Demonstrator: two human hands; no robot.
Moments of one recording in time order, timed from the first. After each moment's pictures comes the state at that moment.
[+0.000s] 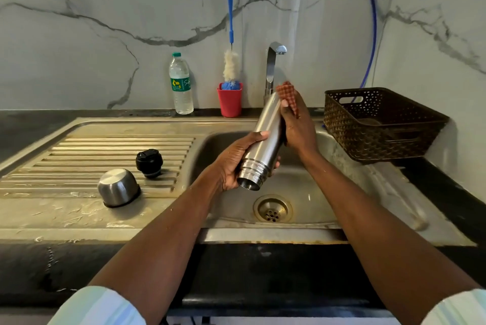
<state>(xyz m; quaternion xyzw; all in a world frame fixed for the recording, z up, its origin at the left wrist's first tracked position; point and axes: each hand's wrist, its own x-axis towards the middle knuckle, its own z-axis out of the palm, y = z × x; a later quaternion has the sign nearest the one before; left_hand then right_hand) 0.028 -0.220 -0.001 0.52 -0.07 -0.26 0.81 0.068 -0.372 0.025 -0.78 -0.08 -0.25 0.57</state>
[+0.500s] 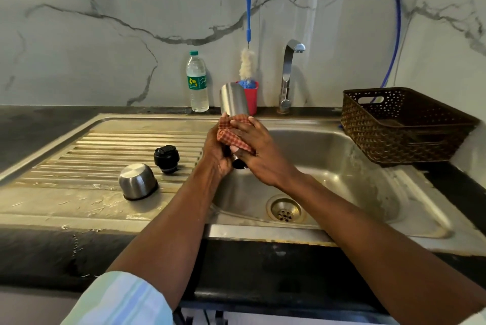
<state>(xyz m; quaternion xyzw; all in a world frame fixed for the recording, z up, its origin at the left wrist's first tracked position) 0.055 -0.174 -0.005 0.36 0.01 -0.05 0.93 0.023 -0.307 0.003 -0.84 -0.35 -0.14 0.39</state>
